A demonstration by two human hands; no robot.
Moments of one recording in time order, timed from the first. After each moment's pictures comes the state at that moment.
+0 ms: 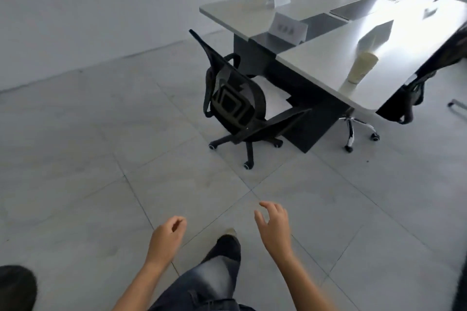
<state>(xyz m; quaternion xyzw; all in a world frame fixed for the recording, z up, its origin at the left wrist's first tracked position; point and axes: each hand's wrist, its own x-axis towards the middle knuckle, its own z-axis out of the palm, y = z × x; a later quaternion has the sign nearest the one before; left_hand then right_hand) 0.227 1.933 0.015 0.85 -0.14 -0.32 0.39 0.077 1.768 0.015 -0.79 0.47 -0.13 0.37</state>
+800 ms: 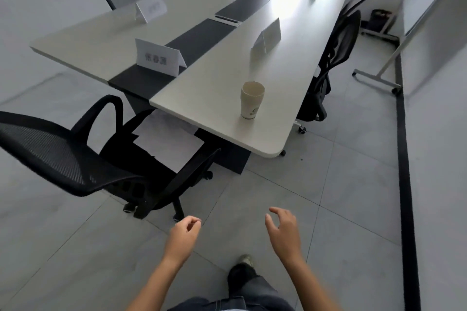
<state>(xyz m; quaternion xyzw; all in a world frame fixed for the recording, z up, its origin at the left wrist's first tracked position) 0.209 1.460 0.020 0.78 -0.31 -0.42 0.34 0.007 1.375 0.020 -0.66 0.64 -0.19 0.35</state>
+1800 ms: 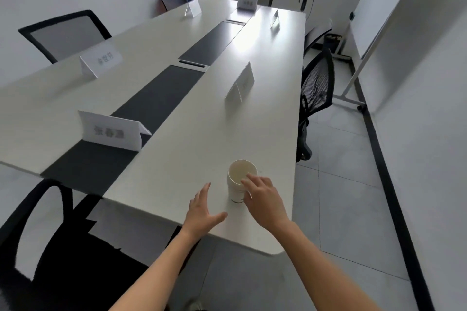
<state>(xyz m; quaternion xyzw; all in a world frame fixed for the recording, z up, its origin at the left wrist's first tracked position) 0.288 1.137 0.043 0.70 -0.52 -0.41 0.28 0.129 1.097 0.096 -0.82 0.54 -0.10 0.15</state>
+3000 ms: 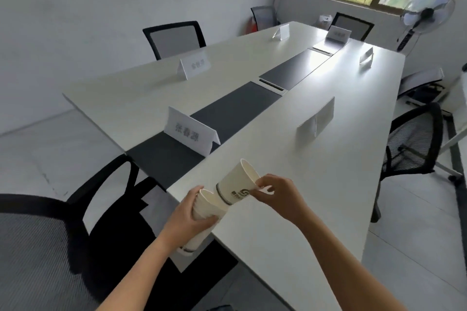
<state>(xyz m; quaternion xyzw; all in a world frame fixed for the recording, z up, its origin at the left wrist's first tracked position) 0.415 1.181 0.083 0.69 -0.41 -0.39 0.45 0.244 1.031 0.134 -0.85 0.36 -0.18 0.35</state>
